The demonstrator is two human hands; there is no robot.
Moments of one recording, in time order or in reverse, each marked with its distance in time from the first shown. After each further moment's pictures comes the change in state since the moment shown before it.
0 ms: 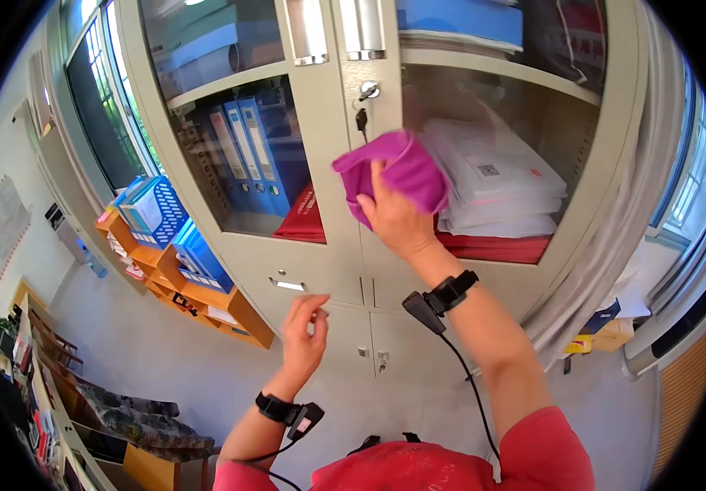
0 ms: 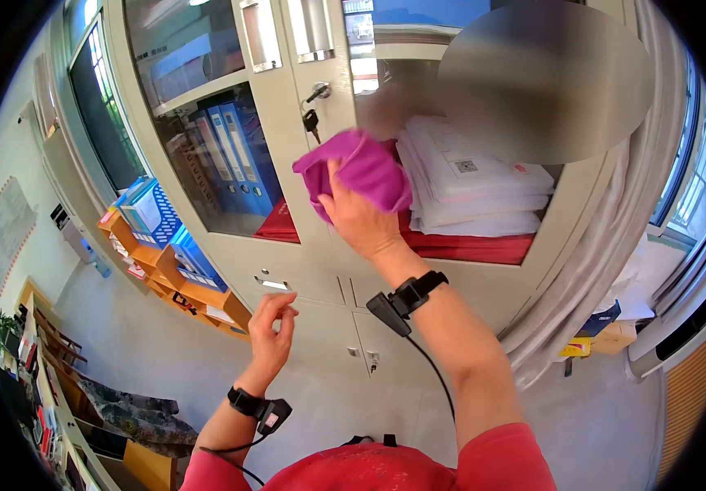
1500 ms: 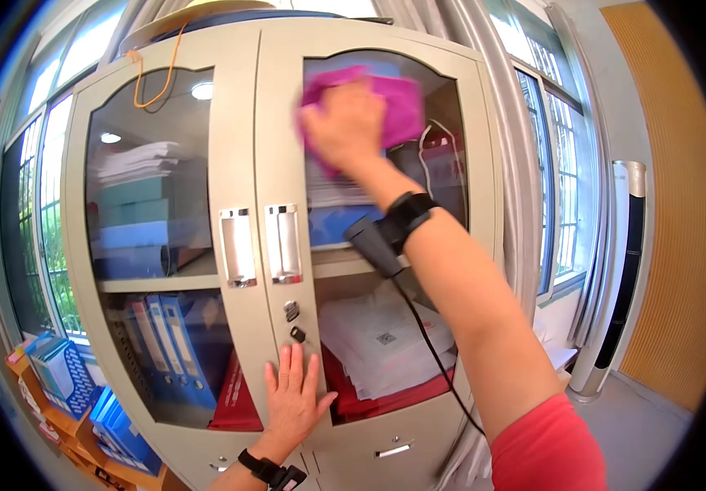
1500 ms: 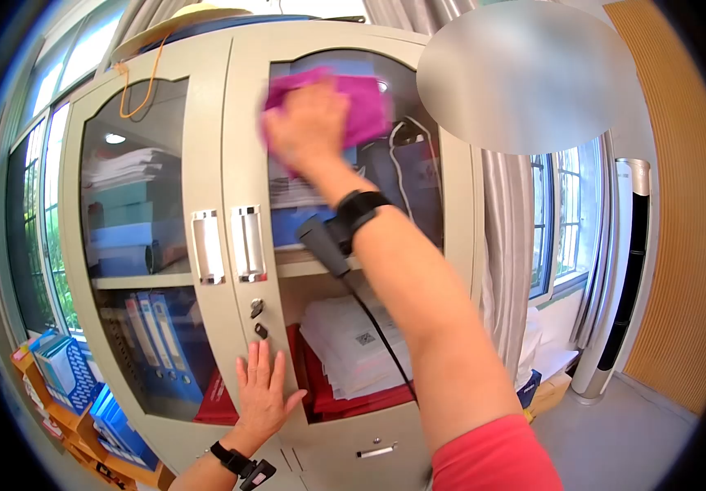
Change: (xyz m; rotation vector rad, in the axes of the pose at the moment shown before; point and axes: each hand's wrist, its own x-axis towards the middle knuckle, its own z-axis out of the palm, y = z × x) left_hand 0.163 0.030 0.057 0.470 -0.094 0.714; right_hand 0.345 0.045 -0.153 -0.705 0.584 -0.170
